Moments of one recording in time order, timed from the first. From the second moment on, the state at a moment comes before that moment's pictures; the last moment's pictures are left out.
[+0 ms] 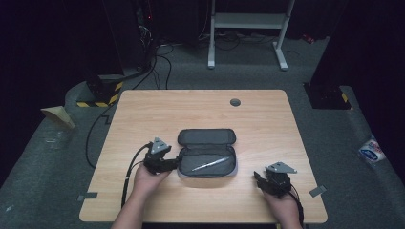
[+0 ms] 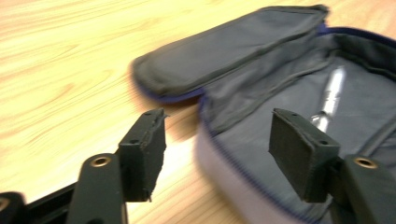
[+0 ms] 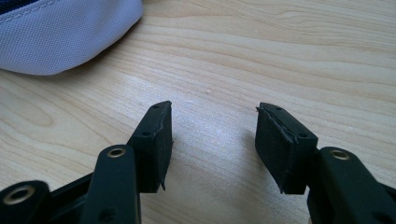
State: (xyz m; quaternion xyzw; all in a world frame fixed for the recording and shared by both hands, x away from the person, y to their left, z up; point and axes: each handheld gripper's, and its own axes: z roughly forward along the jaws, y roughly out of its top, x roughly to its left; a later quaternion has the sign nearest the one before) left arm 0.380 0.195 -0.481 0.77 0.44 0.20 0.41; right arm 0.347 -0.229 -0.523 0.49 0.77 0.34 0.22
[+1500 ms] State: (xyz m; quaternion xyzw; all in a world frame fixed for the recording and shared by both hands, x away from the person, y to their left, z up) left arm 0.322 0.288 -0.530 0.74 0.54 0.24 0.33; right arm 0.347 -0.228 -0.523 0.49 0.77 0.33 0.22
